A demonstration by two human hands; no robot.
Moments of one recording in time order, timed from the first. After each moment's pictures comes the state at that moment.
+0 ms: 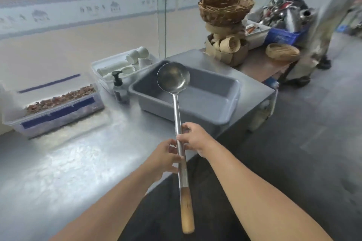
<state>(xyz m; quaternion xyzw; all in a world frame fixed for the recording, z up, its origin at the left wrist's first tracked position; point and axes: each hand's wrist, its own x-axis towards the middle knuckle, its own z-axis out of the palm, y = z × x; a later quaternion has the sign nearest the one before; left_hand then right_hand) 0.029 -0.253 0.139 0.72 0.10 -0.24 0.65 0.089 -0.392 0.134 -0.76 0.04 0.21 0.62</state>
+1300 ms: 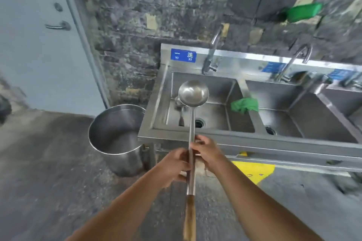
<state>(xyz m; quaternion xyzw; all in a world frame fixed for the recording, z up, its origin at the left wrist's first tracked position) -0.804 -0.926 0.140 0.30 -0.61 -0.73 -0.04 -0.931 -0.847 0.125 -0.11 0.71 -0.58 0.37</state>
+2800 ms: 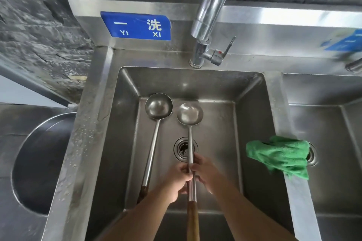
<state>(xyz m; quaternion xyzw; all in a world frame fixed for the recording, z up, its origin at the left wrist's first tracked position) -1.270 -1.089 -0.086 0.49 -0.50 -0.68 -0.20 -1.356 -1.000 -0.131 0.08 0.67 -0.49 0.55</state>
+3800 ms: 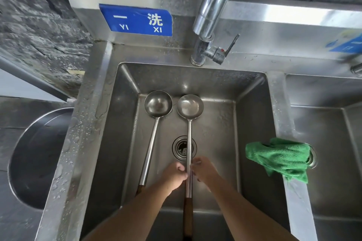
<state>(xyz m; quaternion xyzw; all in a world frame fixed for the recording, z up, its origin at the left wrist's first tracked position) -1.273 -1.097 -0.118 0.47 -0.64 -0.54 -0.27 -1.362 -1.000 -0.136 0.00 0.82 -0.27 0.50</state>
